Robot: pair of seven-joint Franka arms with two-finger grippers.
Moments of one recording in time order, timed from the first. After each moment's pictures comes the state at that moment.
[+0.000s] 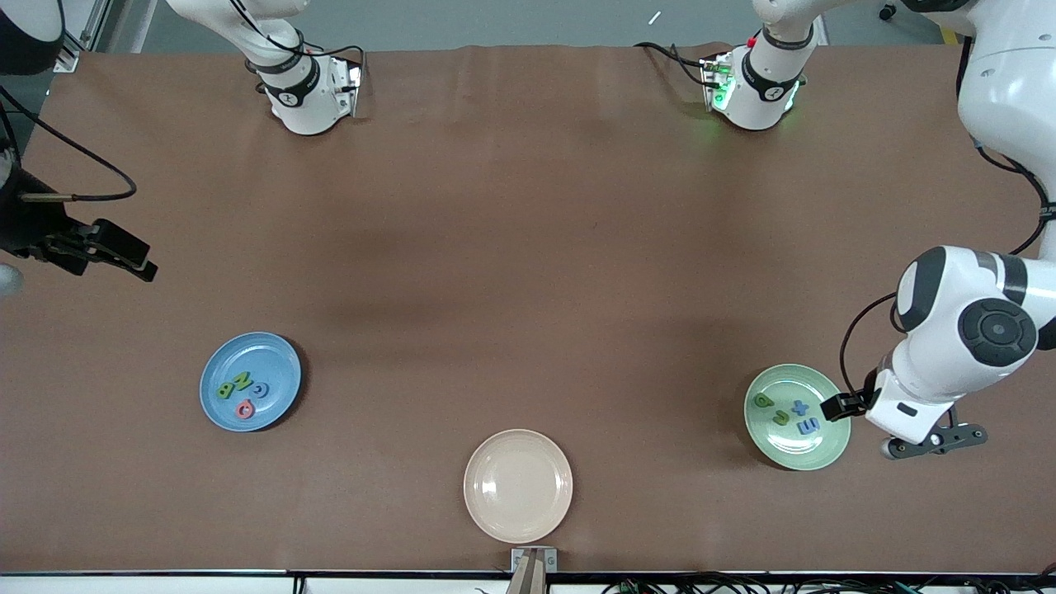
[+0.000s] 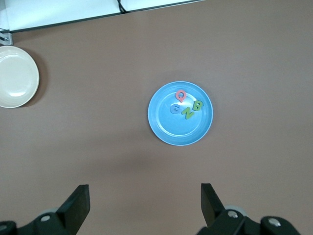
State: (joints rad) left arm 0.39 0.67 -0.58 -1.43 0.57 2.07 -0.49; right arm 0.04 0.11 -0.02 -1.43 0.05 1.63 0.16
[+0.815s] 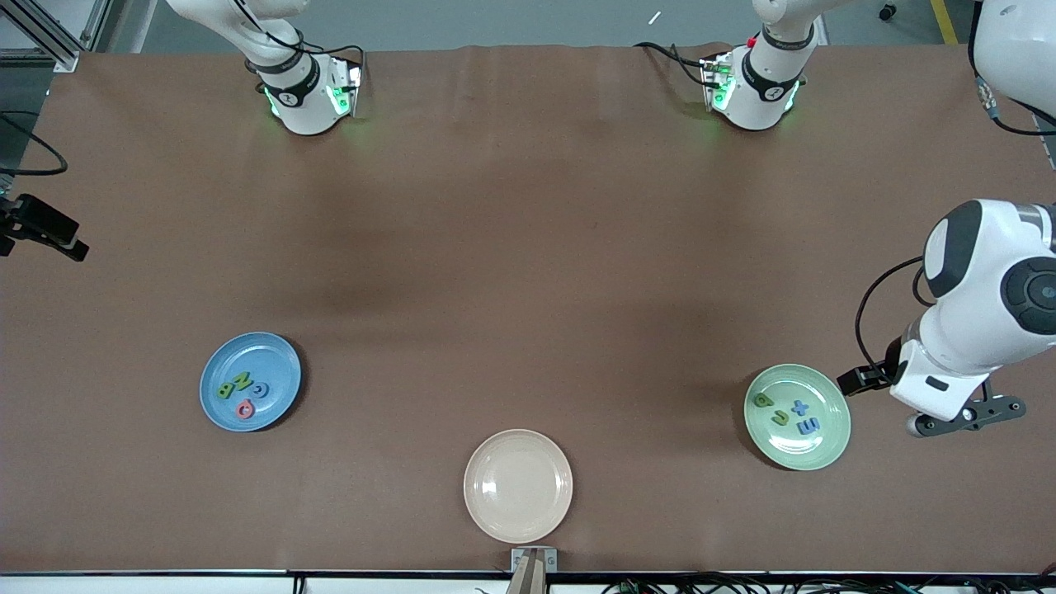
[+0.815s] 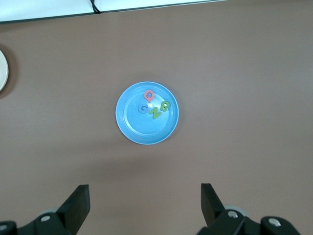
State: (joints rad) left arm 0.40 0.54 -0.61 -1.43 0.48 1.90 -0.49; right arm 0.04 0.03 -0.14 -1.52 0.02 1.65 -0.01
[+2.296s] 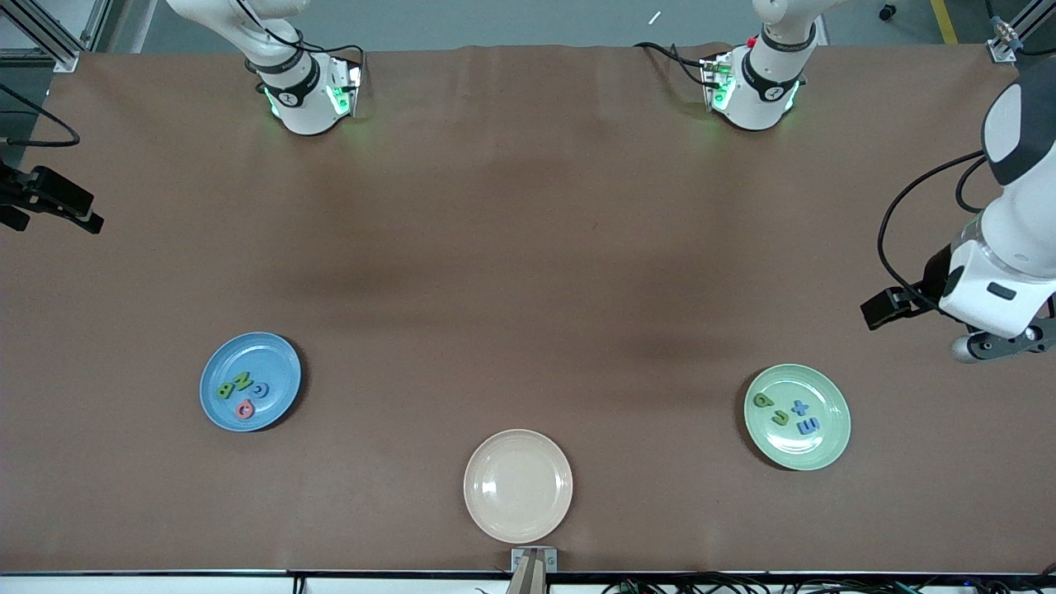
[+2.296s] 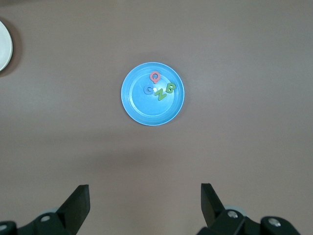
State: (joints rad) left arm 0.41 0.29 -0.62 -1.43 0.28 1.69 -0.41; right arm 0.05 -0.02 -0.12 -1.54 0.02 1.57 -0.01
